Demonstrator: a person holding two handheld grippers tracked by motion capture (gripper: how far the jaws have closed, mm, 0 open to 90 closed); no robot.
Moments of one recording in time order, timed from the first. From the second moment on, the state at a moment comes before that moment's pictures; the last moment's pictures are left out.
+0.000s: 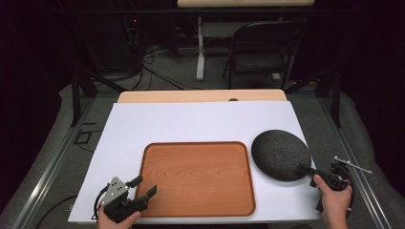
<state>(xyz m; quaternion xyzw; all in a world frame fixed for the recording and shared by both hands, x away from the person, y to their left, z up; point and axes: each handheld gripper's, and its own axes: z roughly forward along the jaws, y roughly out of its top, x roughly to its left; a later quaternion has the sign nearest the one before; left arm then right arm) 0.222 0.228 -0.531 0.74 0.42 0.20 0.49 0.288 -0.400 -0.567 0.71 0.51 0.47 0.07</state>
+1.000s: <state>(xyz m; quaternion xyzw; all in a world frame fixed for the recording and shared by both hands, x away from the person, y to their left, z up) 0.222 0.228 -0.531 0.74 0.42 0.19 0.48 0.289 -0.398 -0.568 0.74 0.49 0.46 0.07</state>
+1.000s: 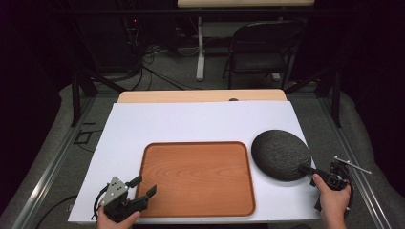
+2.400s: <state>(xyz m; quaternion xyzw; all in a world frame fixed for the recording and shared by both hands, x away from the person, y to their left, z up) 0.224 0.229 -0.532 0.74 0.43 0.19 0.48 0.307 -0.407 -0.532 0.73 0.51 0.45 0.04</state>
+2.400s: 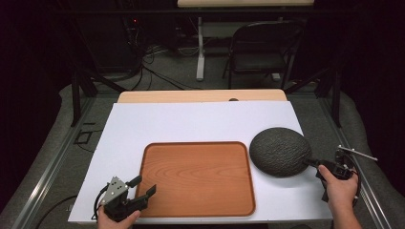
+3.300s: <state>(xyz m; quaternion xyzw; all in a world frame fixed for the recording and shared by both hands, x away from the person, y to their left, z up) 0.224 0.229 -0.532 0.74 0.43 0.19 0.48 0.330 -0.406 -0.508 0.72 0.54 0.44 0.04</state>
